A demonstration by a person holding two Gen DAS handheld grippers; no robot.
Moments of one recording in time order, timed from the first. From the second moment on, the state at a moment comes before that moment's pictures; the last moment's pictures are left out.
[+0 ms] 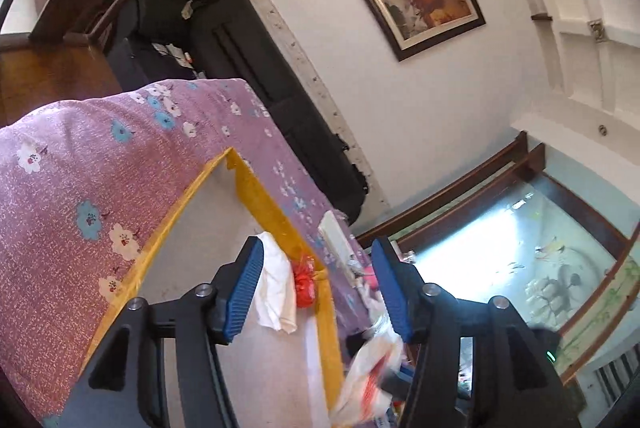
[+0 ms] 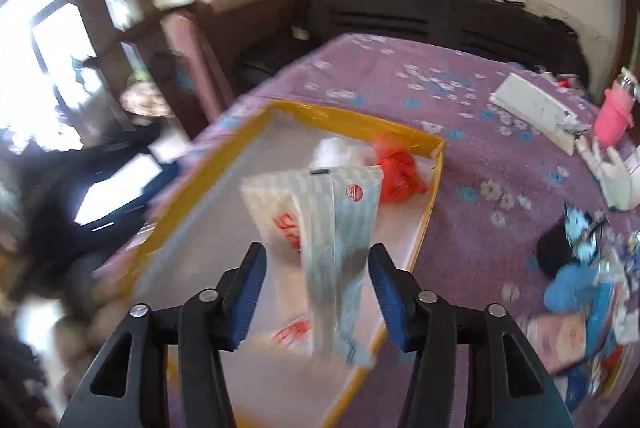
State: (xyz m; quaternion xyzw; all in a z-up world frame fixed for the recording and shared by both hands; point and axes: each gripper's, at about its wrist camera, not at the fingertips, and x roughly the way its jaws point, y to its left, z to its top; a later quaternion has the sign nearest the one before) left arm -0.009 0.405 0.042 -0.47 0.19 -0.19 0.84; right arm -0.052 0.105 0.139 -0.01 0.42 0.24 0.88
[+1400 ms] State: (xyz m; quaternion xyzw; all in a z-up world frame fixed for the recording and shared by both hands) left arm -0.300 0.508 0.049 -0.38 0.24 -0.03 0.89; right arm -0.313 0.281 -0.027 -0.44 0.44 0.45 0.64
